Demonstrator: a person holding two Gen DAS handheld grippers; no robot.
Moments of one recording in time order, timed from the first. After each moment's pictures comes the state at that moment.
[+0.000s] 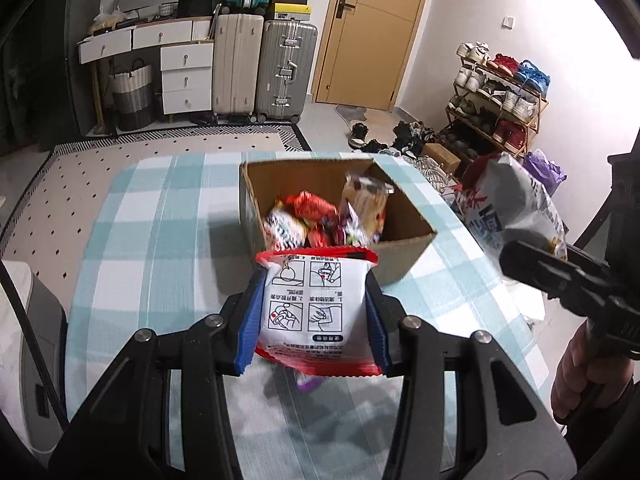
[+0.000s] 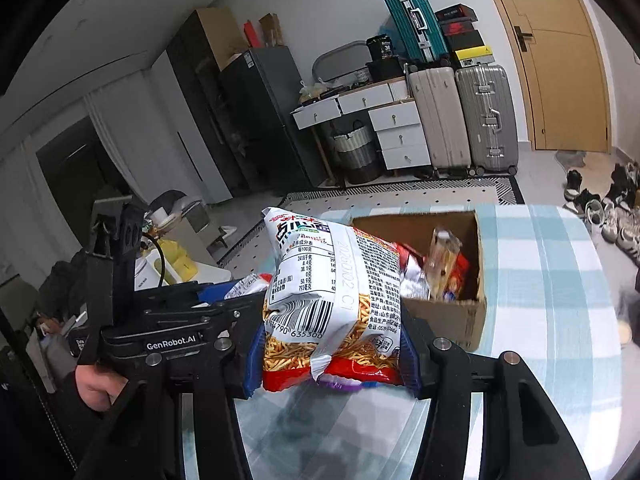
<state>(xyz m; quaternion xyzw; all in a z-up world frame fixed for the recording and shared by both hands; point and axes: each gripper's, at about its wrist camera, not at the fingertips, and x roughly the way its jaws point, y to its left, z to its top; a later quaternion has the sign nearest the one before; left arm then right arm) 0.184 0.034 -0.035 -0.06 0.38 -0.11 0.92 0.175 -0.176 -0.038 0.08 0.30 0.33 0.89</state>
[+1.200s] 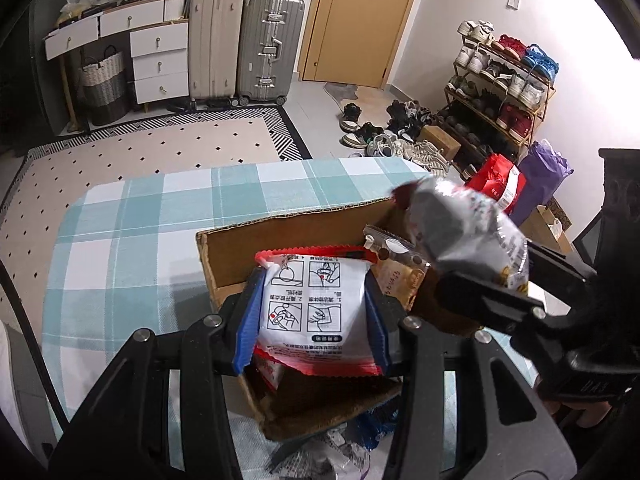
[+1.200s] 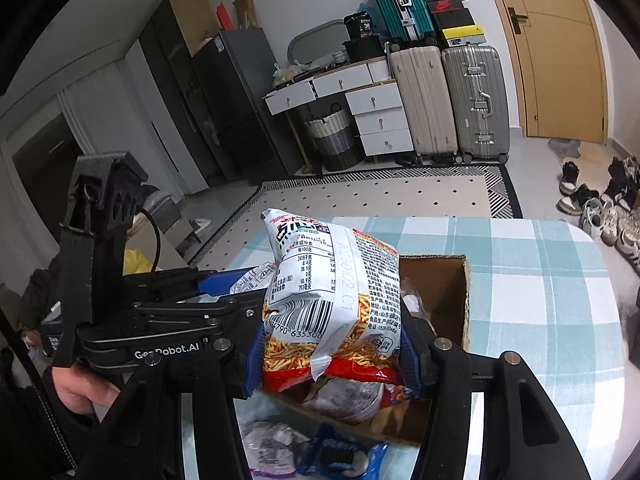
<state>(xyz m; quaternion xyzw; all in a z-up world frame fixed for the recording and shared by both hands) 0.361 0.009 -0.066 -0.05 0.42 -0.14 0.89 0.340 -0.155 -0.067 0.07 0.34 0.30 0.89</state>
